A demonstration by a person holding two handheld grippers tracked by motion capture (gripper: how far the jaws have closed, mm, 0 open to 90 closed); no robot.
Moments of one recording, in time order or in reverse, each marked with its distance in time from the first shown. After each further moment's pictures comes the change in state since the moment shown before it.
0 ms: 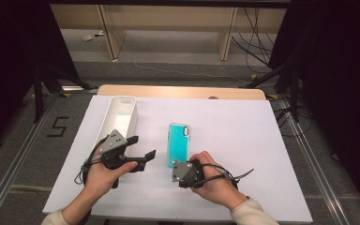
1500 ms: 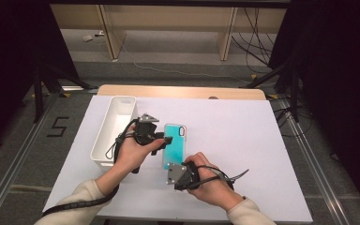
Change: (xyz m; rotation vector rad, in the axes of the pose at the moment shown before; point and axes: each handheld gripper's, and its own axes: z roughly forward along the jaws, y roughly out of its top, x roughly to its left) left arm -0.008 0.036 0.073 0.303 0.033 -0.107; right arm 0.006 0.011 0.003 -0.003 0.005 0.010
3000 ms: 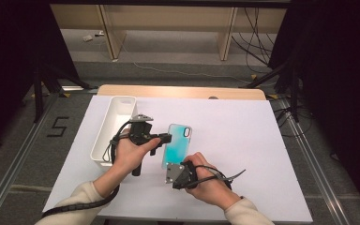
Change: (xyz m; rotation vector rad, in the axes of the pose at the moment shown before) left arm 0.000 -0.003 -0.013 -0.104 -0.135 -0.106; right arm -0.001 0.000 0.011 -0.001 0.000 0.003
